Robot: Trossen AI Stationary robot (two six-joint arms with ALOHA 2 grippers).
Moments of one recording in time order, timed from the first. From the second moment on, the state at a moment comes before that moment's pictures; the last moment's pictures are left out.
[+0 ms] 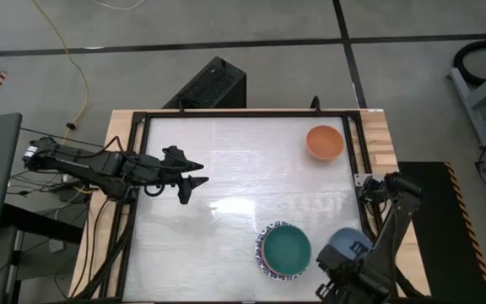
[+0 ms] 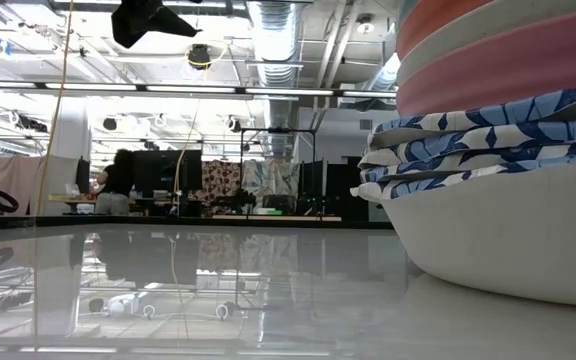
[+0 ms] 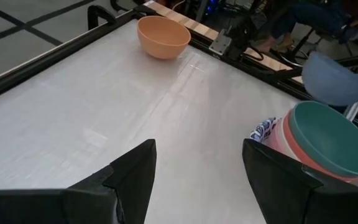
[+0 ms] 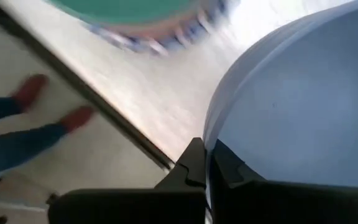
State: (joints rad) left arm -0.20 0.95 0.89 -0.33 -0.42 -0.51; right arm 0.99 1.87 1.89 -1.58 0.09 1.74
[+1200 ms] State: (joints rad) left arm -0.21 0.95 0.89 -0.33 -0.43 -0.54; right arm 0.71 1.88 2.09 -1.41 0.13 0.79
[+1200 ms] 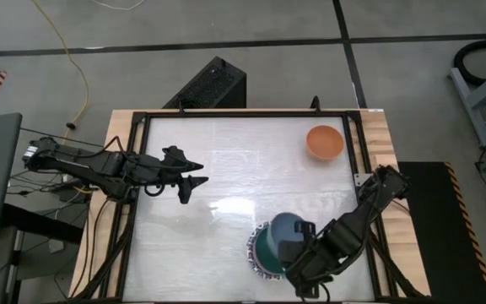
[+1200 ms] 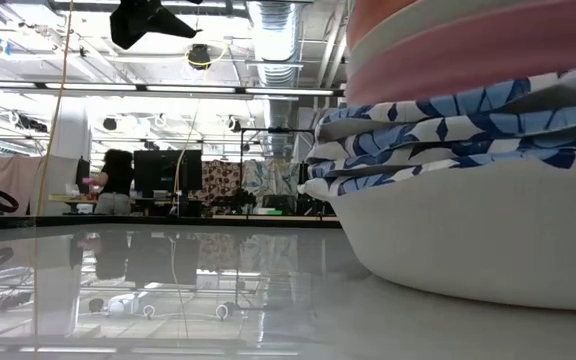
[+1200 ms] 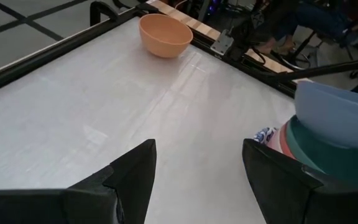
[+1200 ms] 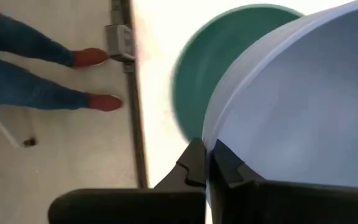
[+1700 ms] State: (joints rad) left arm -0.21 0.95 0.89 -0.33 -0.43 -0.57; right arm 0.72 1.93 2.09 -1.31 0.09 0.72
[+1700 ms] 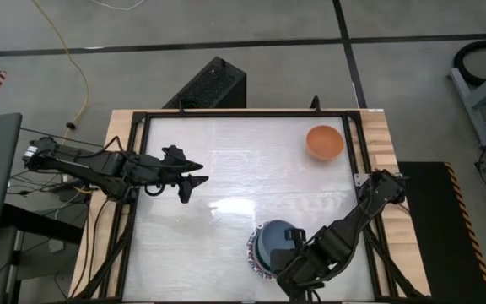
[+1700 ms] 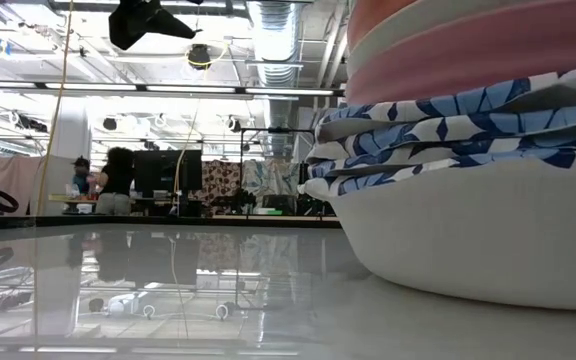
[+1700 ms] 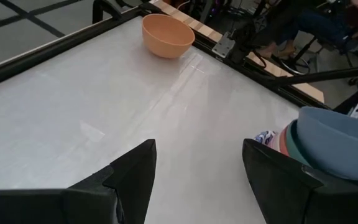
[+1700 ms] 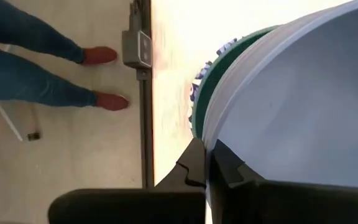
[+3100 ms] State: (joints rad) left arm -0.24 1.08 0.89 -0.03 -0.12 -0.50; right arm 0.75 1.92 2.18 -1.24 0.40 0.81
